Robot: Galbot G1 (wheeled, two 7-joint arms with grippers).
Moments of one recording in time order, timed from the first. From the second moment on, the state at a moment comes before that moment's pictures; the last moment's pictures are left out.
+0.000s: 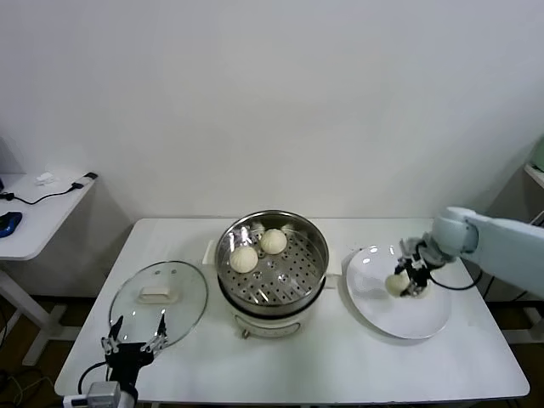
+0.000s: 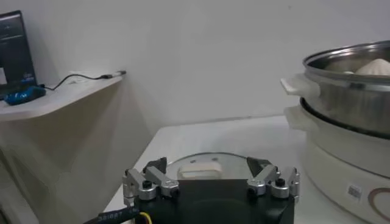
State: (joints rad) left arm 1.74 -1.48 -0.68 -2.11 -0.03 0.18 -0.06; right arm 0.57 0.66 -1.49 1.33 0.29 -0.18 -0.95
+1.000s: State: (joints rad) left arm 1.79 -1.49 -0.68 -2.16 -0.02 0.17 -0.07; right arm 0.85 1.15 -1.57 1.64 0.06 0.37 -0.89
